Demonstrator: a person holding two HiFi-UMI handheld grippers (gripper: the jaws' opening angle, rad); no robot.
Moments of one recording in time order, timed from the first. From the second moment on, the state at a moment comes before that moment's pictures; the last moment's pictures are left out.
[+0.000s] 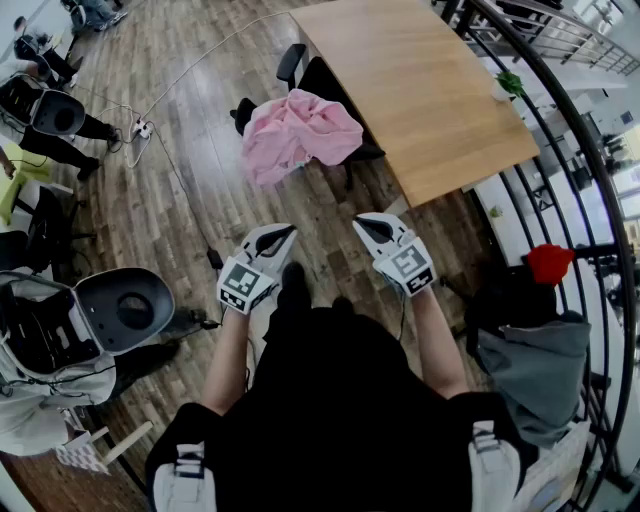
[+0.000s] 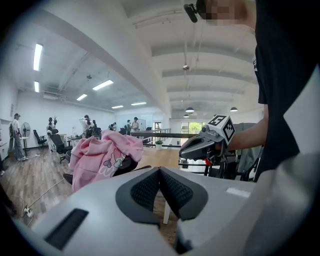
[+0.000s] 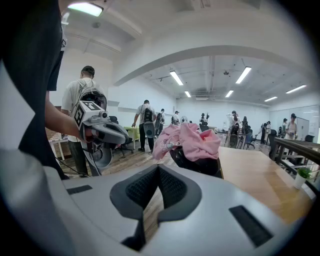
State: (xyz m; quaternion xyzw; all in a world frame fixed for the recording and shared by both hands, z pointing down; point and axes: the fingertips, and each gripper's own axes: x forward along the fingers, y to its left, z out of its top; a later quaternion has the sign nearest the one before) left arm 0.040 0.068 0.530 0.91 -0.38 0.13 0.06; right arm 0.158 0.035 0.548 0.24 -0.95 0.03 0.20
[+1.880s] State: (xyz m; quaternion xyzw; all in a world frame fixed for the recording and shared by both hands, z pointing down) left arm -0.012 0.008 0.530 0.92 -0.38 0.12 0.06; right arm 0.115 -0.017 0.557 0.27 -0.94 0.05 0.19
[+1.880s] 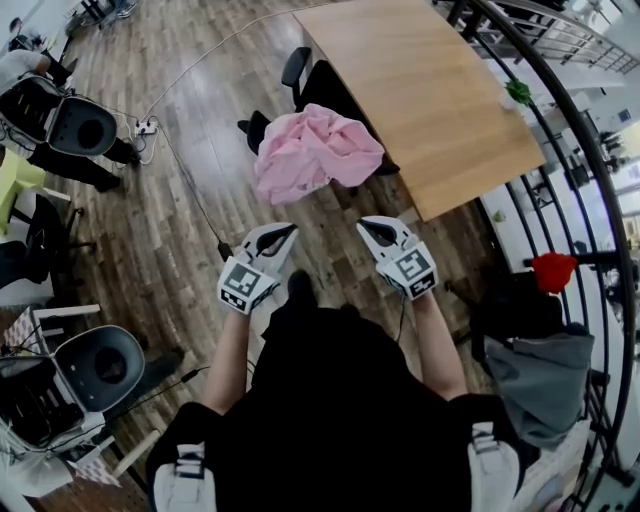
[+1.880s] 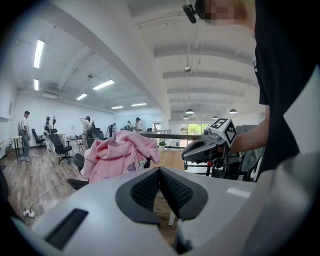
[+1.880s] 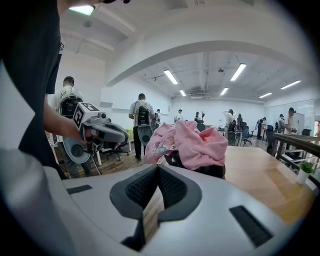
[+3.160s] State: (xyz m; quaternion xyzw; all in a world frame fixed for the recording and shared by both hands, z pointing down) left arm -0.094 -0.084 0.514 0.96 -0.26 0.07 0.03; right arm 0.054 -0.057 0.563 0.38 -0.90 0.06 0.19
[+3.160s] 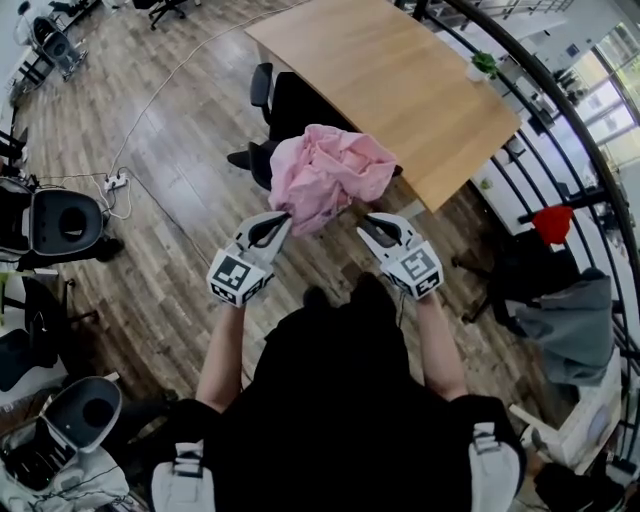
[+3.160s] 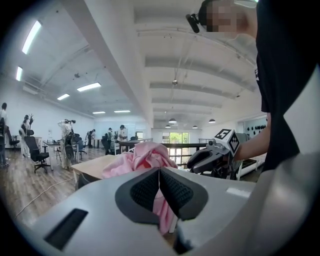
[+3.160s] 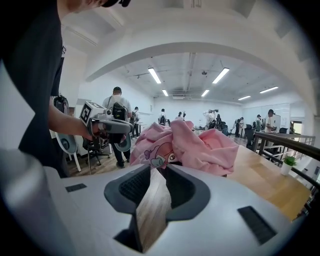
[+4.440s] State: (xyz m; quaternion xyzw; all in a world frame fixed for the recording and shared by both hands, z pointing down) left arm -0.073 -0.158 0.530 0.94 -0.32 0.09 0.06; right arm 0.094 -0.172 0.543 0.34 -0.93 0.04 0.15
